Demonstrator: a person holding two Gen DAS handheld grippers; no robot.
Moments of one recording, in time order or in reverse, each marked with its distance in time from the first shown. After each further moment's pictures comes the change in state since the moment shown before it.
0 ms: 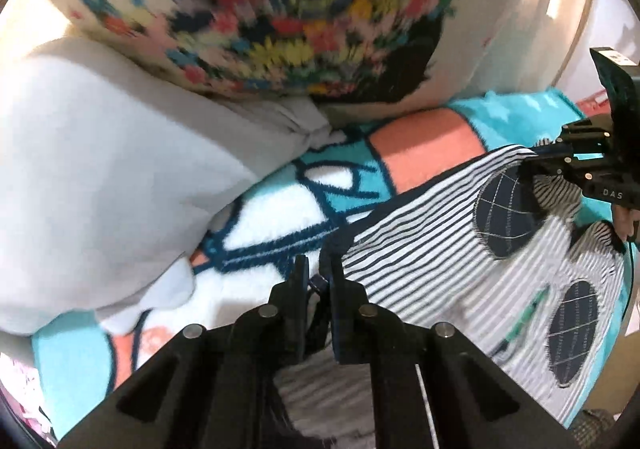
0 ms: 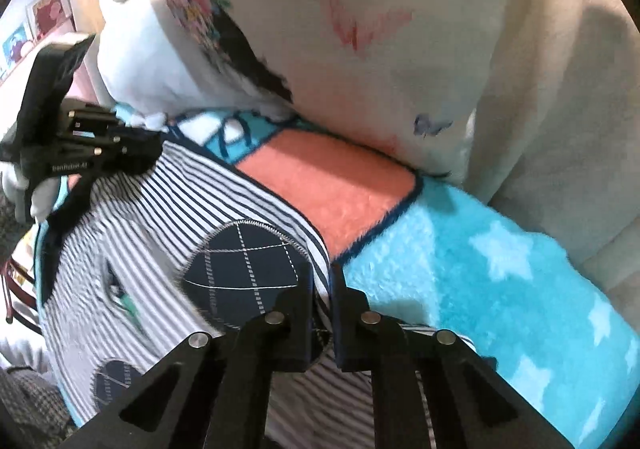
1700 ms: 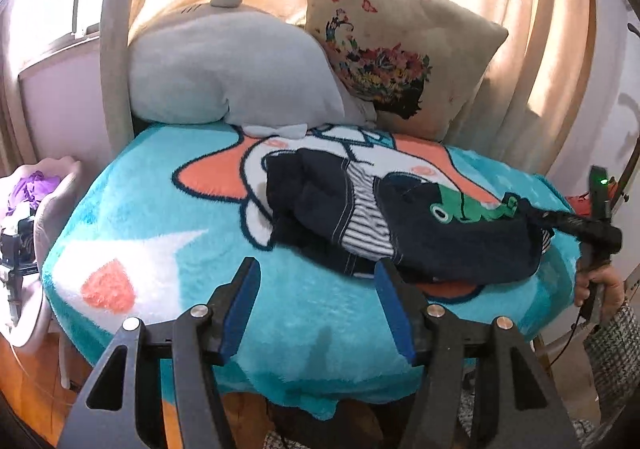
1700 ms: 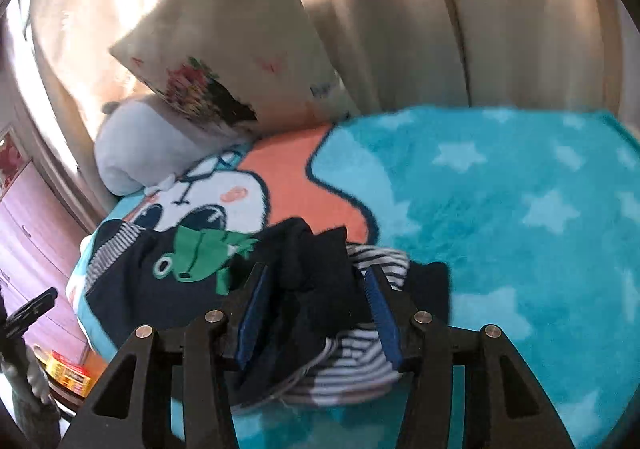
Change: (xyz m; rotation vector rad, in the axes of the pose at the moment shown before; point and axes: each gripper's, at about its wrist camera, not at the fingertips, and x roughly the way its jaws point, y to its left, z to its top) left arm -0.175 -0.024 -0.235 -0.389 -0.312 0.088; right arm -0.071 0.057 -0.146 0.474 -0.256 -0.073
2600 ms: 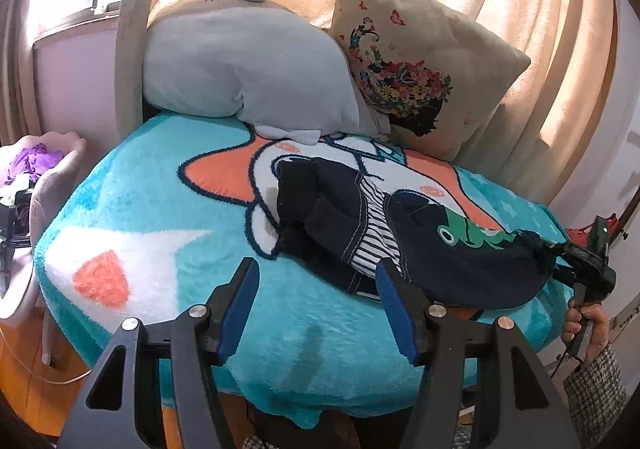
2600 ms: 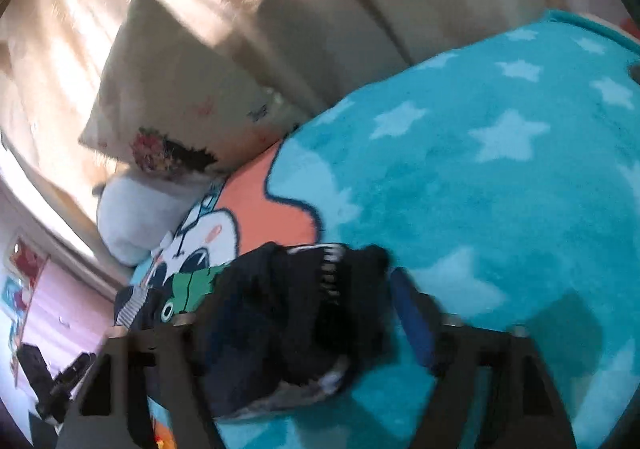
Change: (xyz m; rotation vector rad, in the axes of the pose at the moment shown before) left arm 0.006 0.015 0.009 -0.120 -0.007 -0.002; right arm -0.009 -0.052 -0.009 0.294 -0.055 0.089
